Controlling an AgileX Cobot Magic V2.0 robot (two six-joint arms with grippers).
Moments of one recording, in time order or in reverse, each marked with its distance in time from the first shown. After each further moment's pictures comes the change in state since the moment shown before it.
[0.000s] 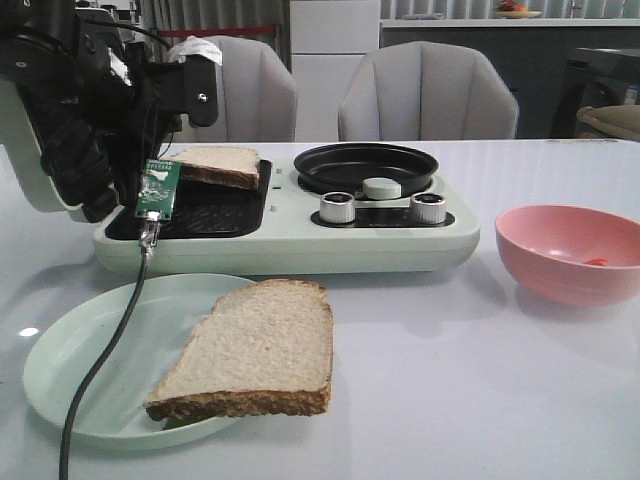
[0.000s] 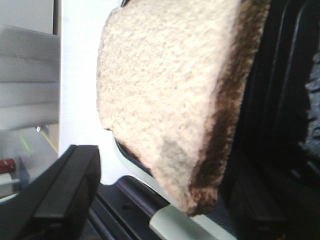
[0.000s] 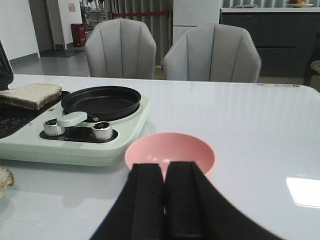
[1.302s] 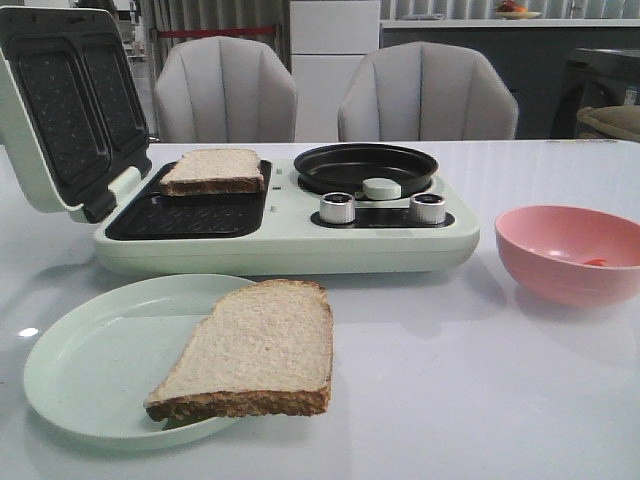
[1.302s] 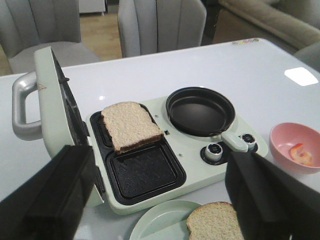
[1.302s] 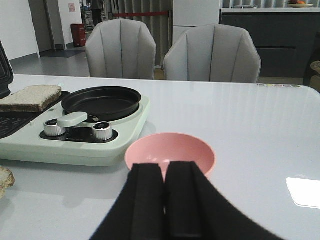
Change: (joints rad) left arm -0.075 -1.306 0.456 -1.304 0.446 -0.002; right arm 0.000 0.000 0.000 0.000 0.000 0.000
